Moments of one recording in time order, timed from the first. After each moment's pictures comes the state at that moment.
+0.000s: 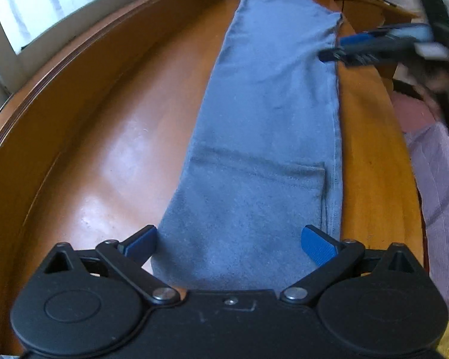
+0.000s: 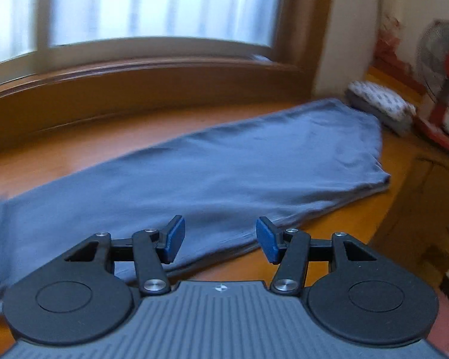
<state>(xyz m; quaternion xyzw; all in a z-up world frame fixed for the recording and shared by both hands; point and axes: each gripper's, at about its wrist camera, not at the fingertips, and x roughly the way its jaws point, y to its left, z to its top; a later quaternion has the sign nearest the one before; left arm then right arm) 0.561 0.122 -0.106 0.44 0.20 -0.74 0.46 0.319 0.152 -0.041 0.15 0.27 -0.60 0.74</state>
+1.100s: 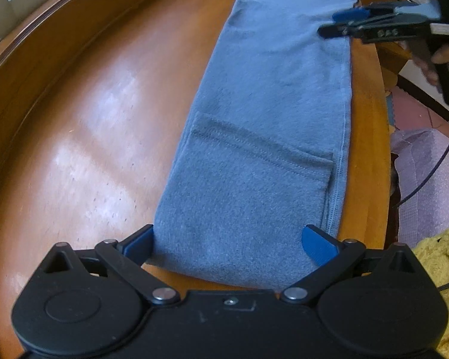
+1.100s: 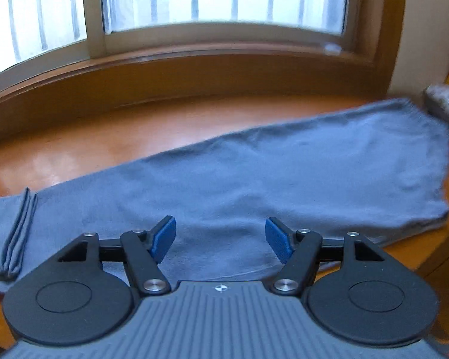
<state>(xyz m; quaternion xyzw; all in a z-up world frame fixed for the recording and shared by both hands) 0.555 0.095 -0.116 0.47 0.31 -0.70 0.45 0.293 0.110 -0.035 0.17 0.31 -0.41 0.84</state>
